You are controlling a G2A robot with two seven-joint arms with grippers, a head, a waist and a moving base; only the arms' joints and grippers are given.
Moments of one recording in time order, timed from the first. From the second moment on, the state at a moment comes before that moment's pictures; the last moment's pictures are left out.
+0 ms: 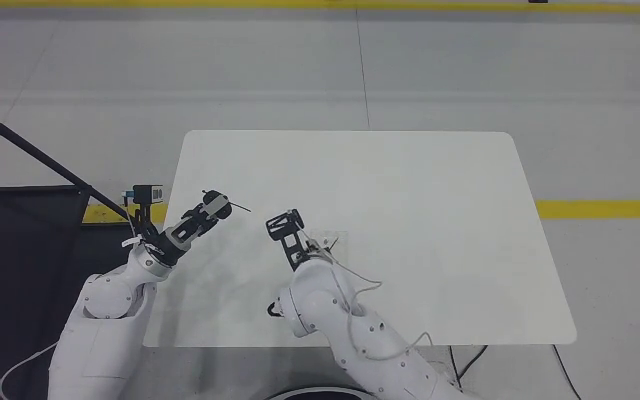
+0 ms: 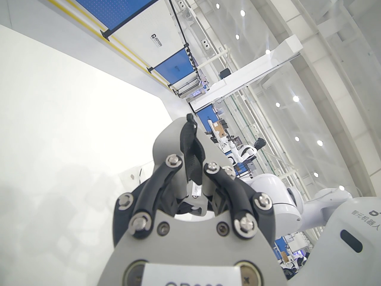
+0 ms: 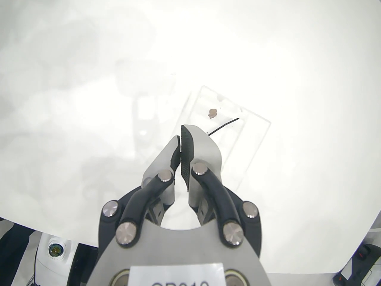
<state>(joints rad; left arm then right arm) 1.34 -1.11 -1.62 -1.51 -0.28 -0.65 -0.73 -0.97 -1.64 0.70 -1.58 -1.71 0.40 1.29</state>
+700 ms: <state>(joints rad) 1.28 -1.10 -1.51 -1.50 -0.20 -0.65 -0.87 -1.45 -1.56 0.90 -2.12 -1.81 0.23 0.68</state>
